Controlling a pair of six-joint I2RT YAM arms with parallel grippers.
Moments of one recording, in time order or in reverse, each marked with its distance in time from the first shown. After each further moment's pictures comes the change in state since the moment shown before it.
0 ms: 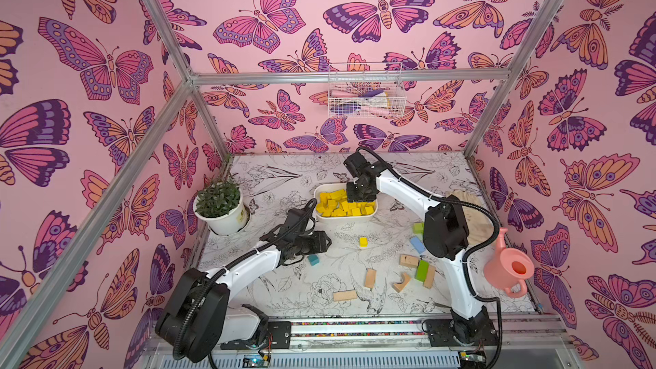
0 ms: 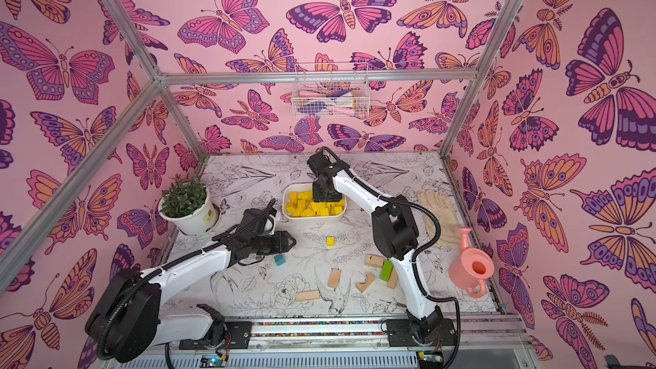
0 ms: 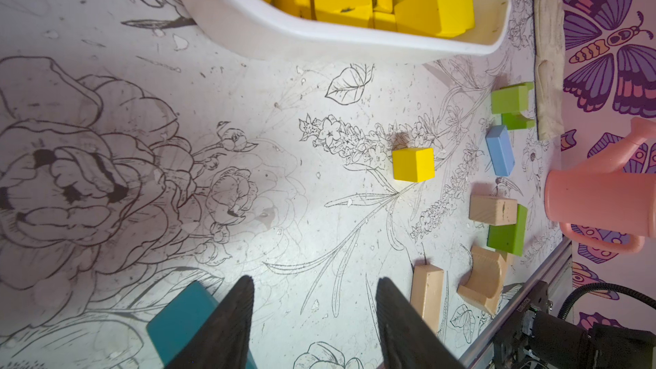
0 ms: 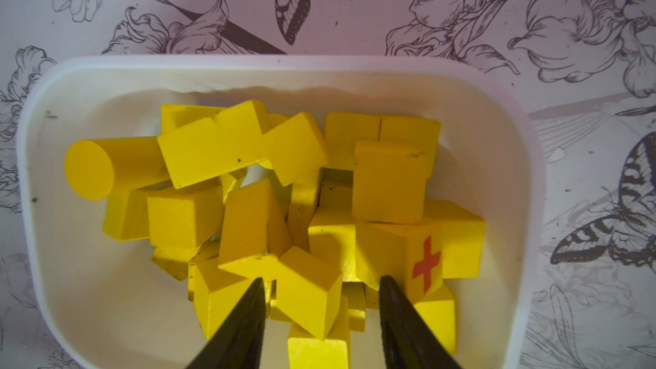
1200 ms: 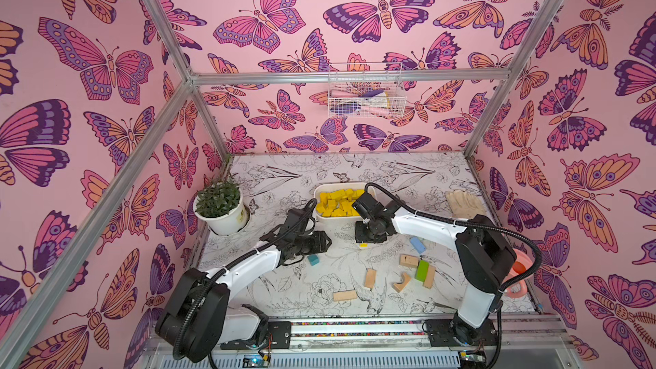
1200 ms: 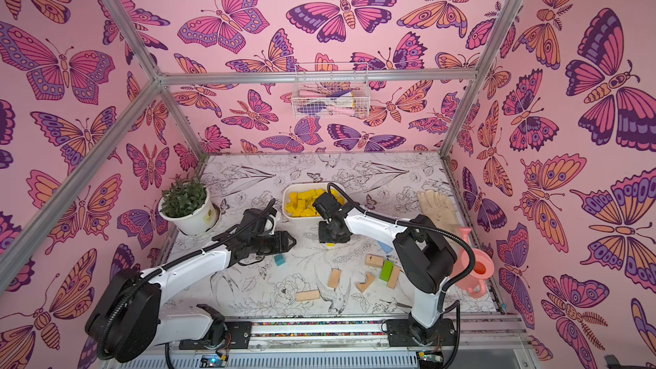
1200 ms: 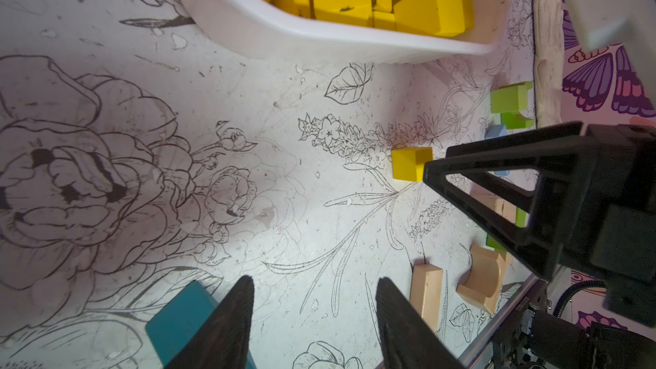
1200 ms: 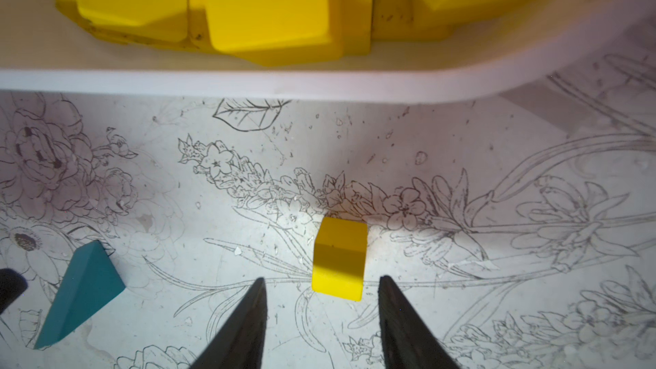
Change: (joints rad) left arm 0.000 0.000 0.000 0.000 0.002 0.000; right arm 0.142 -0.411 -0.774 0.319 -0.065 0.166
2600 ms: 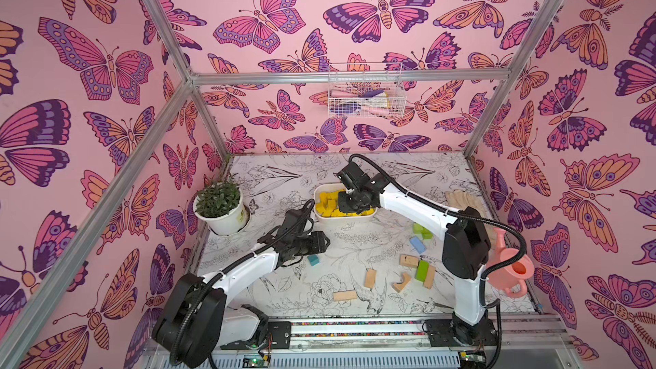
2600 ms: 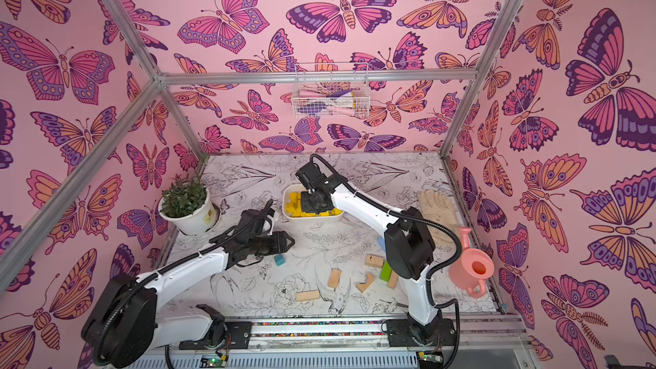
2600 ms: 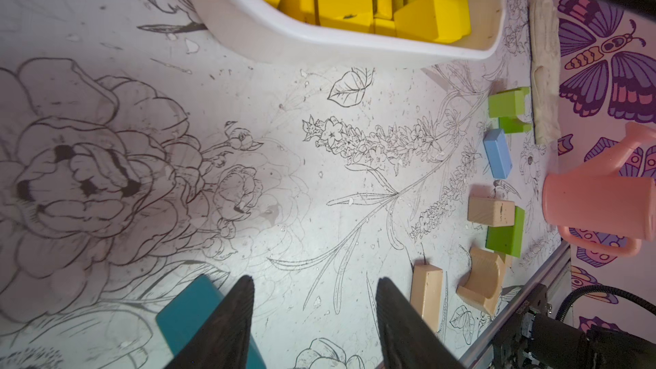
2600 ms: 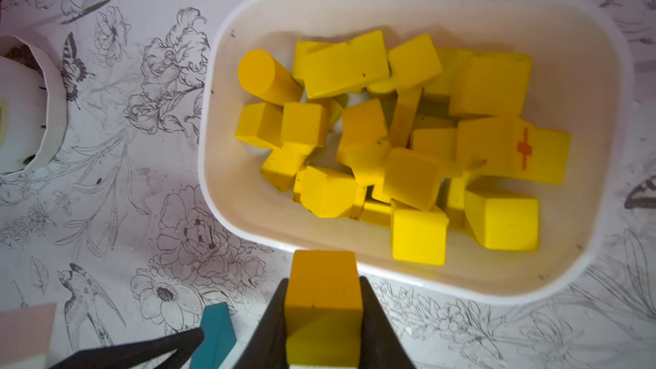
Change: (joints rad) left arm 0.013 -0.076 -0.034 0.000 -0.023 -0.008; right arm 0.000 0.209 0.561 -0.168 0.048 -0.111
